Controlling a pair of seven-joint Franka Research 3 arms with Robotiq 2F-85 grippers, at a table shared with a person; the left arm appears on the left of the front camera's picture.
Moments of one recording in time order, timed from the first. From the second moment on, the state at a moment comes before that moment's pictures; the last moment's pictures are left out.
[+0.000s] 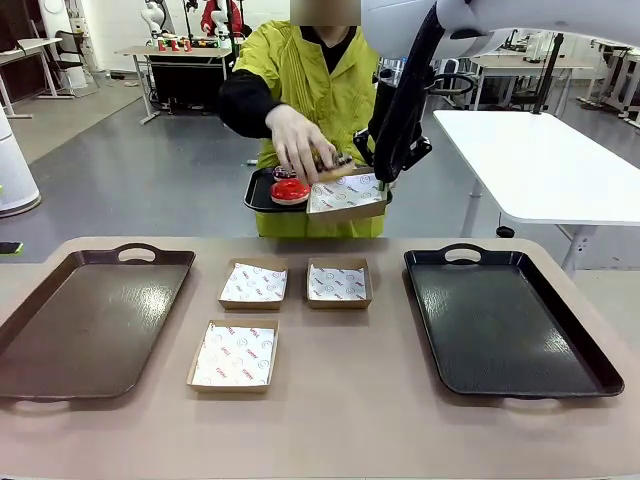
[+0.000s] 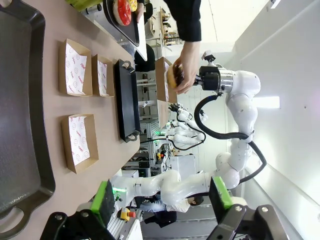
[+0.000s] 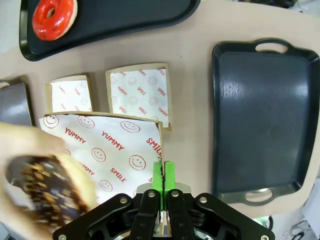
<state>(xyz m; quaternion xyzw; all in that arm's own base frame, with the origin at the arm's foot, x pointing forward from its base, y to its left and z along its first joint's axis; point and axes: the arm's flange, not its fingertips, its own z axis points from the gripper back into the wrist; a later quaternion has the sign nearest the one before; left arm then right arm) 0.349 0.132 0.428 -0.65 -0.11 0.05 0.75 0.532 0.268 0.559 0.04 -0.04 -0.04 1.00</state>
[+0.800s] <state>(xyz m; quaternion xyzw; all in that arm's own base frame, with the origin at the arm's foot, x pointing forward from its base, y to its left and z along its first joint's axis) 0.349 0.132 0.428 -0.65 -0.11 0.05 0.75 0.532 0.268 0.559 0.04 -0.04 -0.04 1.00</state>
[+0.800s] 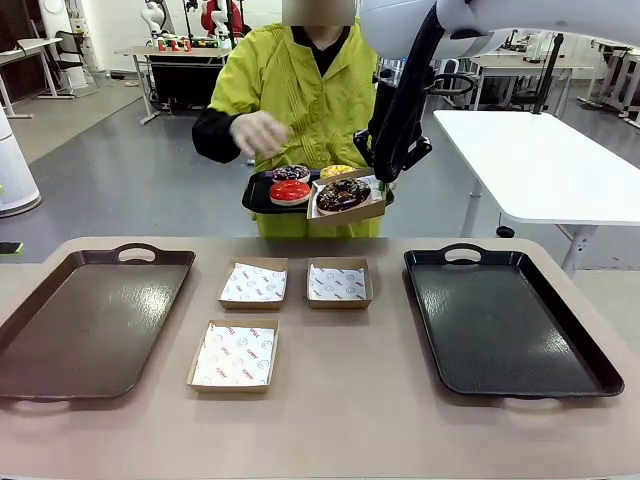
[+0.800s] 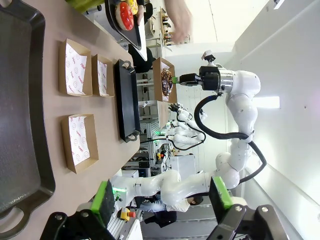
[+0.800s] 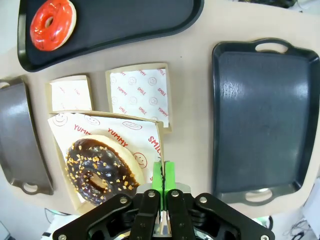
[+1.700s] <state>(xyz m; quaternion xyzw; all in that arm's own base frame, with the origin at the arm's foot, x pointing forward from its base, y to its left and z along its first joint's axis) 0.370 0.024 0.508 -0.44 -0.08 0.01 0.90 0.494 0.159 0.582 0.06 -0.05 0.04 1.00</state>
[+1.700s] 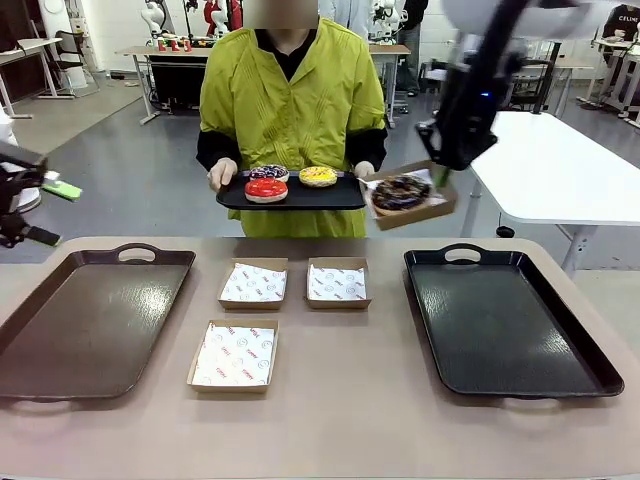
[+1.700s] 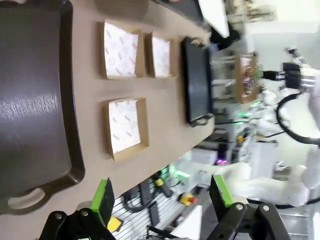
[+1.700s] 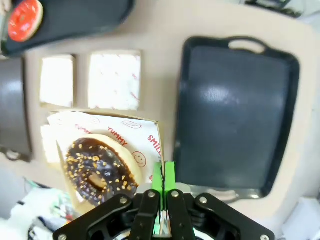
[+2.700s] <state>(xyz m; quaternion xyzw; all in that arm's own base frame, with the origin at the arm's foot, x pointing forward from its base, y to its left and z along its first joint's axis) 0.374 -0.185 0.429 -0.05 -0.05 -0.05 1.00 0.425 0.066 0.466 0.04 -0.02 -0.04 1.00</state>
